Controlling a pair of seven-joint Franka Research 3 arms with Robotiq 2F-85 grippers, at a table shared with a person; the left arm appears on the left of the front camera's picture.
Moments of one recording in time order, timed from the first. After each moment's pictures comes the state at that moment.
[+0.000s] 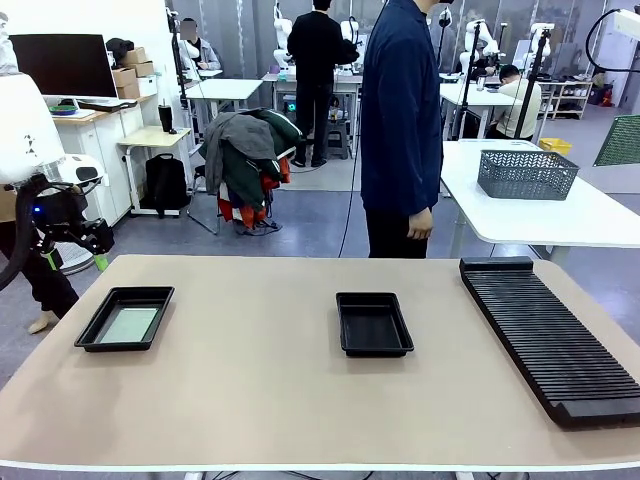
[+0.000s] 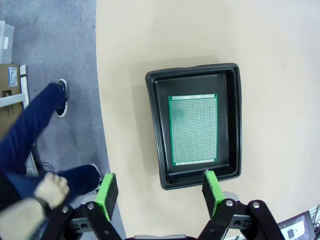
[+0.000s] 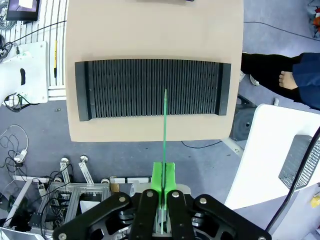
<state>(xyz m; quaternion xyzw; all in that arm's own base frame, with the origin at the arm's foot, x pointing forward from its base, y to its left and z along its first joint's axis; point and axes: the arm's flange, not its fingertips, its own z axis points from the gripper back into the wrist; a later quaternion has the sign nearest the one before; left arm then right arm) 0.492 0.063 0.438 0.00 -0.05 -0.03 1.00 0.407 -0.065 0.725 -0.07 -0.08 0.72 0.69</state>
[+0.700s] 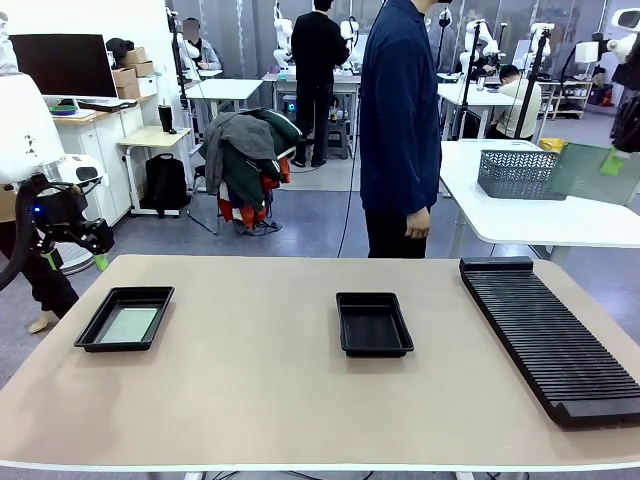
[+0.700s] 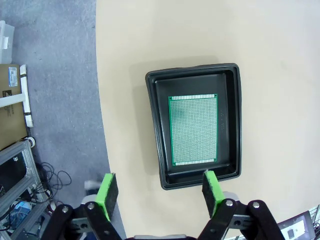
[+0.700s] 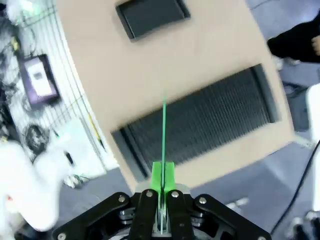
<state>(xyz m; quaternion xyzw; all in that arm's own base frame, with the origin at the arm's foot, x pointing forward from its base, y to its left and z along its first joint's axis) 0.492 0.063 0.438 0.00 -0.05 -0.03 1.00 0.426 -0.030 0.661 0.09 -0.07 0.52 0.85</state>
